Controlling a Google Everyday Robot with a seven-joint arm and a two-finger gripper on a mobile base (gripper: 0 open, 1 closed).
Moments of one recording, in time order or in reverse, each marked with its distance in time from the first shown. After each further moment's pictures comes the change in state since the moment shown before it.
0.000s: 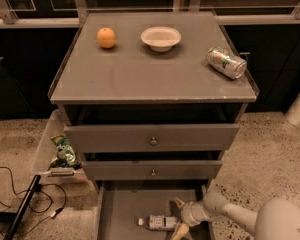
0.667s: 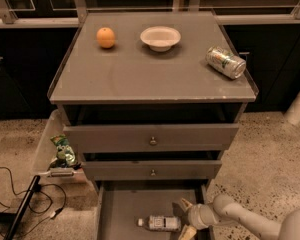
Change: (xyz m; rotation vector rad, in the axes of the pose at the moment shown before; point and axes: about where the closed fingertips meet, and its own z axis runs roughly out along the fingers) arm -0.006 0.010 -0.038 0.041 -0.032 -0.020
